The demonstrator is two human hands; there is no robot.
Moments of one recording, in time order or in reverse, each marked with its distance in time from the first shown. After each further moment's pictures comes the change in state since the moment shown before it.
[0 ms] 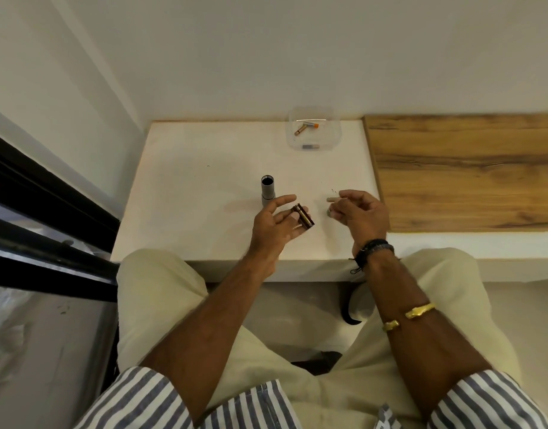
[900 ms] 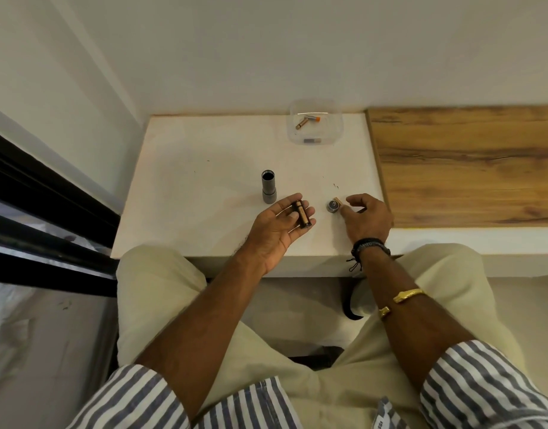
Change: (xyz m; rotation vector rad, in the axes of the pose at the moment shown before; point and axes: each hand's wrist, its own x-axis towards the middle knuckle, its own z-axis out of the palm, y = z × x) left_hand -0.006 0.012 -0.001 -0.333 -0.131 -0.221; right_hand 0.025 0.032 -0.010 -0.741 0.208 -0.183
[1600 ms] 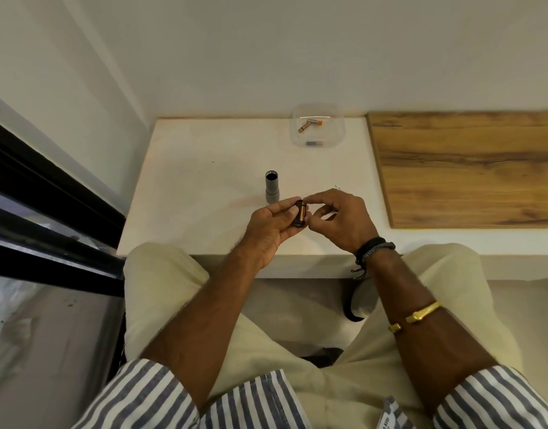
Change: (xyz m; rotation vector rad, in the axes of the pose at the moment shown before) left_hand 0.001 0.007 -0.013 0.244 0.062 0.058; right_hand -0.039 -0.054 -0.025 -0.009 -0.482 -0.514
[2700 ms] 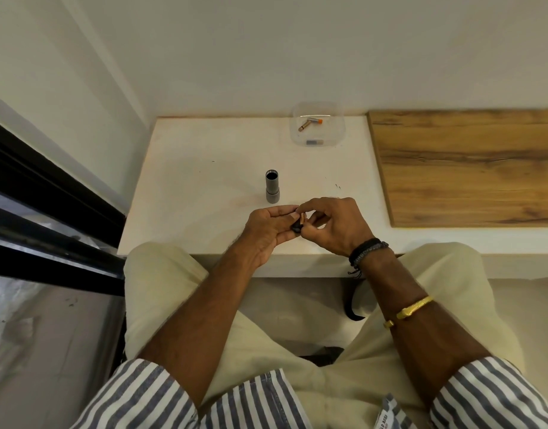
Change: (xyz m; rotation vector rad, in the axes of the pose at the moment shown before) left_hand 0.003 0.000 -0.007 0.122 0.041 -0.083; right_hand -0.005 -0.010 0.002 -0.180 -0.058 -0.164
